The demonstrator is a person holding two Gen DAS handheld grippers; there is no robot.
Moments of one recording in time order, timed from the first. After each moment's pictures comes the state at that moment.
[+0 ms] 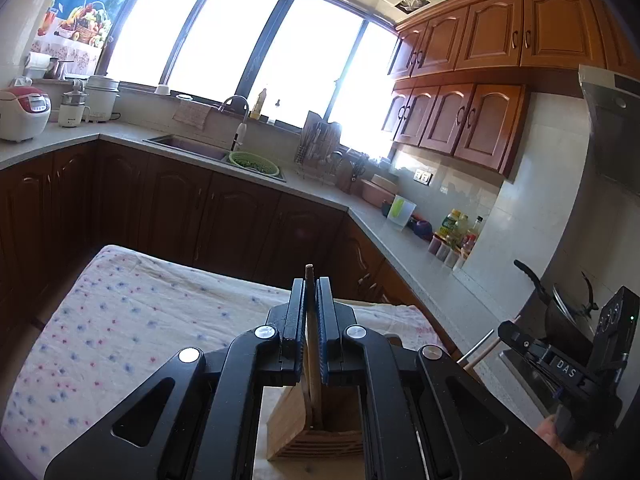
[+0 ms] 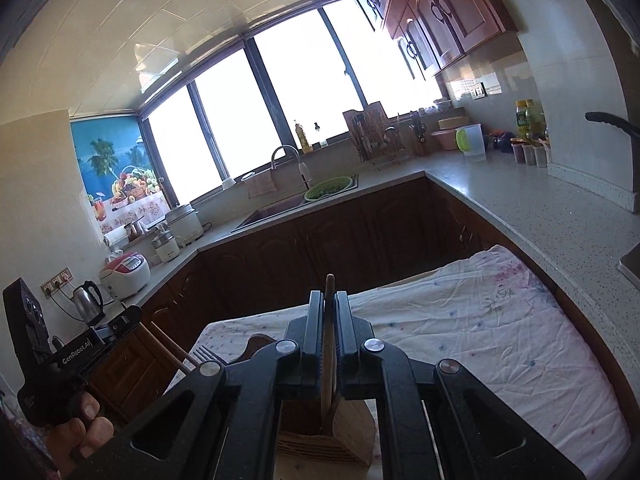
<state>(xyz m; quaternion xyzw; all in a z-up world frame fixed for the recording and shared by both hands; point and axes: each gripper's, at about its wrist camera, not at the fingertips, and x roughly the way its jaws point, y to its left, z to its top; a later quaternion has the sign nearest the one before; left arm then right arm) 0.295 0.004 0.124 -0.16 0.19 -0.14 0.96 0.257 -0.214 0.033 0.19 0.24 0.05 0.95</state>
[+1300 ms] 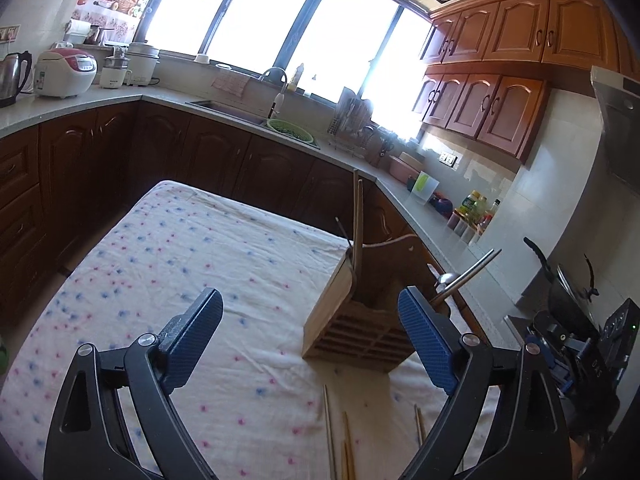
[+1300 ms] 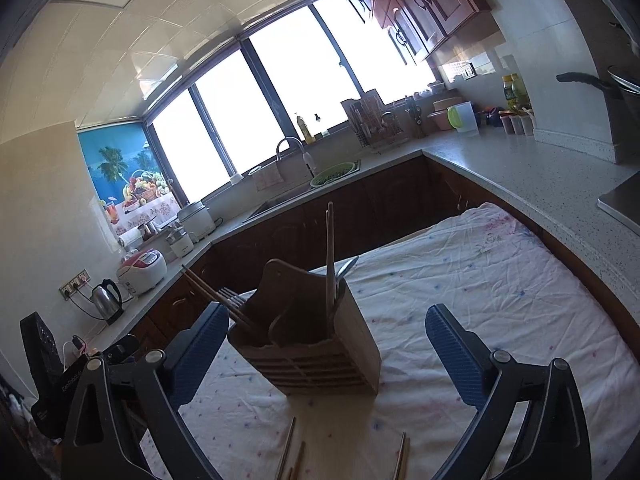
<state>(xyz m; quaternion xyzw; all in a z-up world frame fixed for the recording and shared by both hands) 0.186 0.038 0.082 -0.19 0.24 -0.09 0.95 0.168 -0.215 0.010 0.22 0.25 0.07 0.94</state>
